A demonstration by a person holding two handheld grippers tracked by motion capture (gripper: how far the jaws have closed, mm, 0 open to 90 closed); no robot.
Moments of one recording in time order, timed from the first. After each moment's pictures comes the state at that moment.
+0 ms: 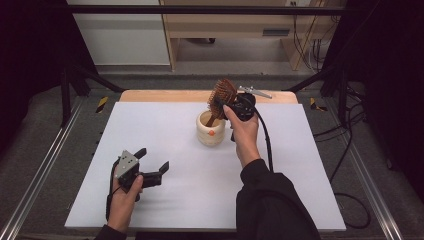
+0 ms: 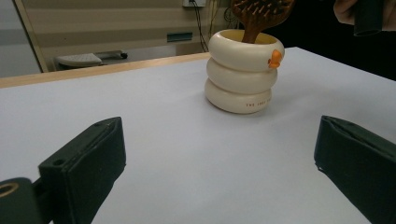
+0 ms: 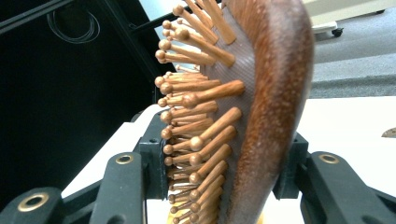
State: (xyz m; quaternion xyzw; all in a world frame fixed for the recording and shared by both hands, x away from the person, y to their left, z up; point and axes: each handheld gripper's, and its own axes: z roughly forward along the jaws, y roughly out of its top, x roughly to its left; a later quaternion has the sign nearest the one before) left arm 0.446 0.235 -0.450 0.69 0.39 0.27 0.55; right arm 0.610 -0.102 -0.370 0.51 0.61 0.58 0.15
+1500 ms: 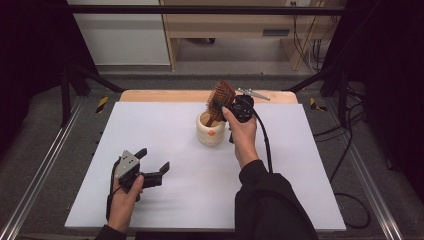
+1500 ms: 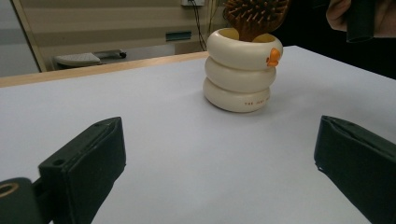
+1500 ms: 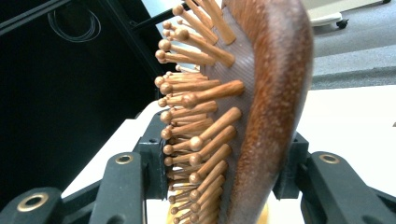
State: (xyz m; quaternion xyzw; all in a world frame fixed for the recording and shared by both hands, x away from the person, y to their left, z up) left arm 0.446 0.234 -0.451 0.69 0.39 0.27 0.55; right arm 0.612 -0.099 -0.380 0.52 0.61 0.58 0.13
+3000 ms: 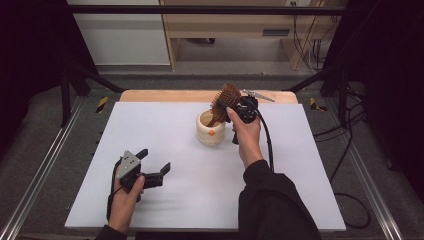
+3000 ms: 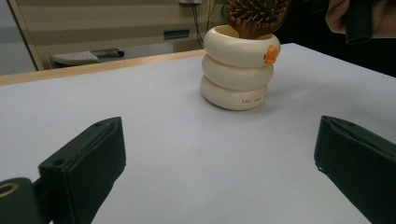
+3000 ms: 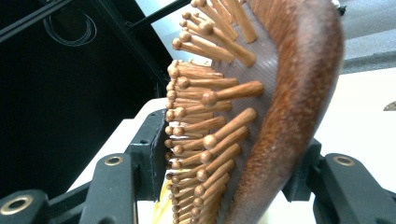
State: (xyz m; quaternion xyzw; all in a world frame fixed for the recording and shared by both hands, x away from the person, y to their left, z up) left arm 0.446 0.231 -0.451 0.70 0.38 0.26 0.54; right arm 0.616 -0.112 -0.388 0.54 0.60 0.58 0.11
